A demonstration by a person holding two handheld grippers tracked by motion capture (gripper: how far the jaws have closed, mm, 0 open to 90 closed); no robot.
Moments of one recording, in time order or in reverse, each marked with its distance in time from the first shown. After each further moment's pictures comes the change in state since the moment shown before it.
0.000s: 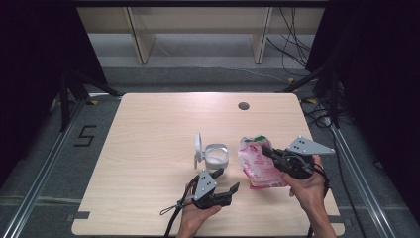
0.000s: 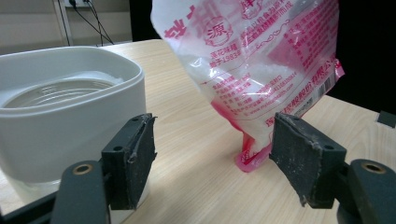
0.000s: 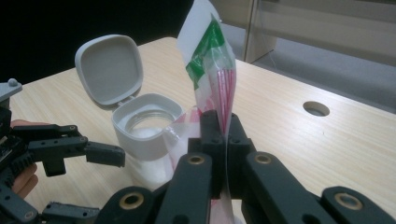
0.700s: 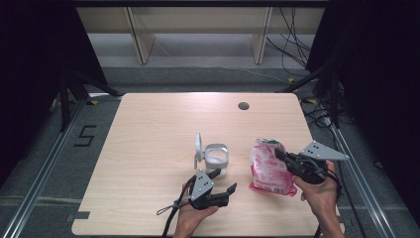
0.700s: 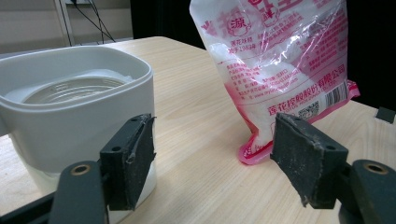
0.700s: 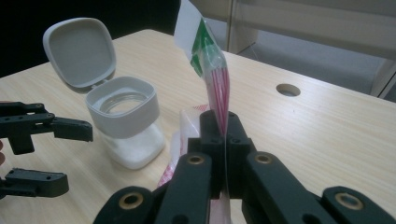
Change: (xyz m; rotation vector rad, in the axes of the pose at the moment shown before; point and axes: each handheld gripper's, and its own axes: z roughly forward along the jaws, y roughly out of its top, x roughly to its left) left arm 0.003 0.002 -0.005 0.008 -0.003 0.004; right arm -0.018 -0.019 -0.020 0.017 -0.065 0.039
